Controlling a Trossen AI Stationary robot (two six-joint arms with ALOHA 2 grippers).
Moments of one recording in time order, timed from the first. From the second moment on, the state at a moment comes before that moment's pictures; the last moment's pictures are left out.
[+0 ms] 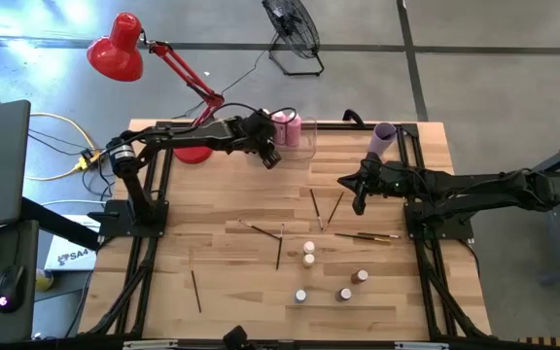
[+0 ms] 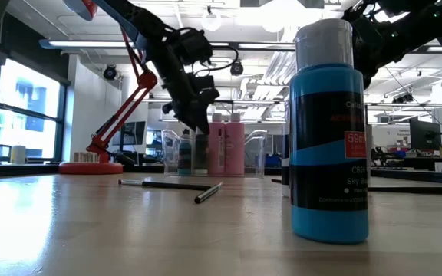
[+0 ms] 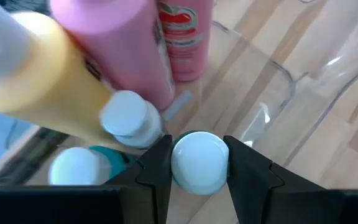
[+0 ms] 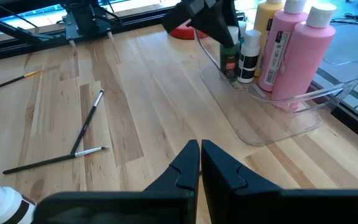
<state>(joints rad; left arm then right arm) 0.47 1.75 1.28 -0.37 -0.18 -0.11 -0.14 0.83 0.45 -0.04 0.18 0.18</state>
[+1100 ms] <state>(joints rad) 0.47 1.75 1.28 -0.40 -0.18 -0.14 -0.14 0.83 0.45 -0.04 0.18 0.18</state>
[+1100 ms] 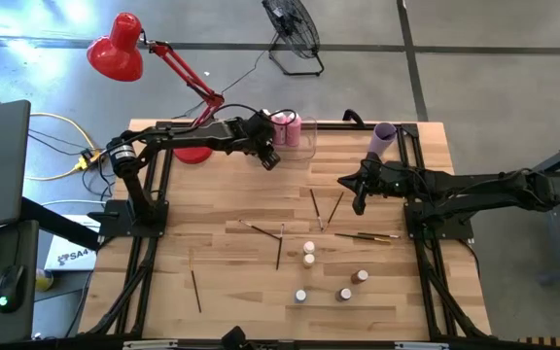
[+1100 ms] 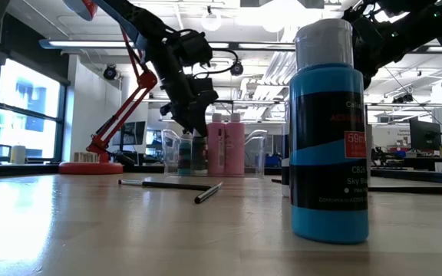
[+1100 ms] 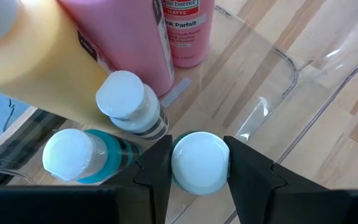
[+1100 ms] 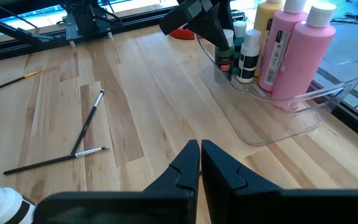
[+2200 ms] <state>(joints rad) 0.47 1.76 1.28 -0.37 -0.18 -0.12 -0.14 0.83 0.45 -0.04 0.18 0.19</state>
